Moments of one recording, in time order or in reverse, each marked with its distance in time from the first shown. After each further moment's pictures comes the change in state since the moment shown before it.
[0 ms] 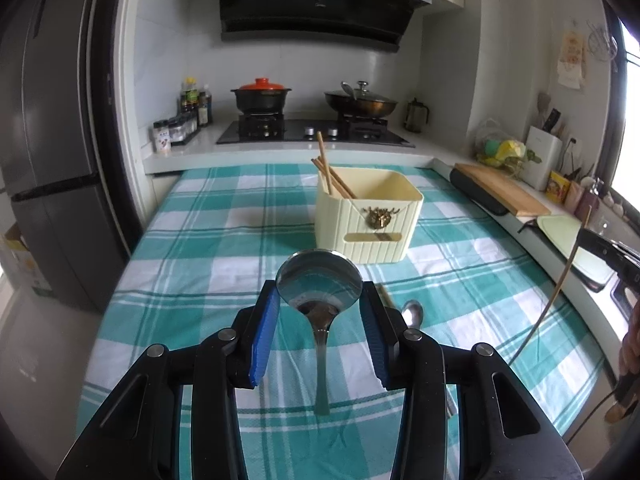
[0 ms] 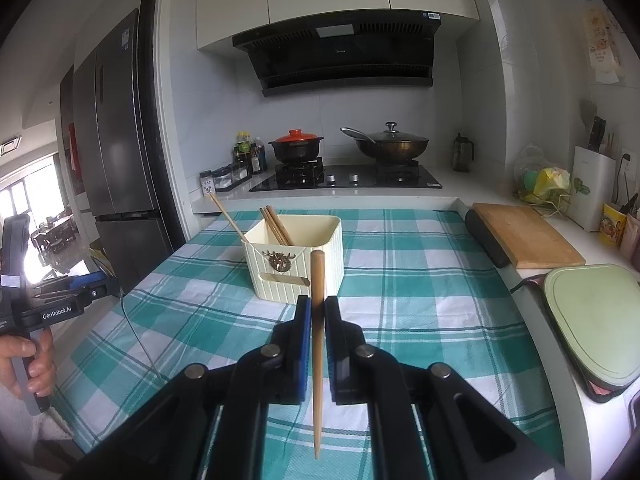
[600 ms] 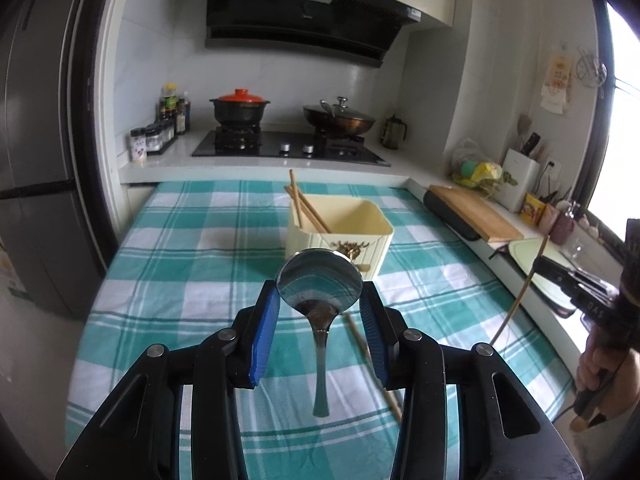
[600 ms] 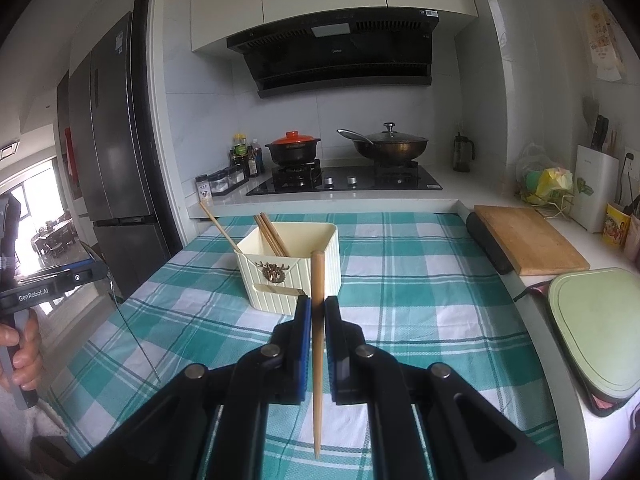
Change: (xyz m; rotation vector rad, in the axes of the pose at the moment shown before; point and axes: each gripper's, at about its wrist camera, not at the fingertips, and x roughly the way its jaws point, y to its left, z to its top) left arm -0.007 -0.002 0.044 -0.040 -0.030 -0.122; right arm 0.019 -0.011 0.023 0.012 -0.011 0.007
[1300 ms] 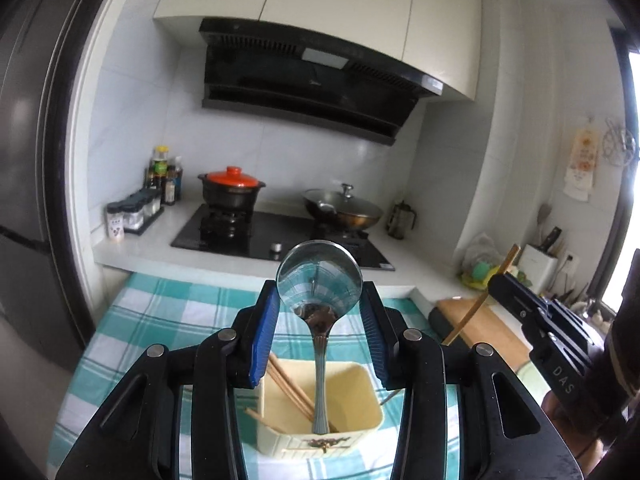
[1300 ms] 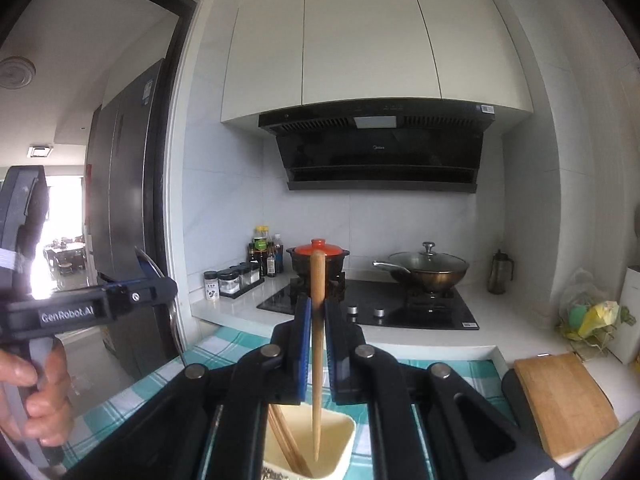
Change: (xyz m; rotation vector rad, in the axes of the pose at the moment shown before) left arm 0.104 -0.015 0.170 -0.085 -0.213 0.033; right arm 0.126 0.030 0.168 -0.141 -0.303 0.077
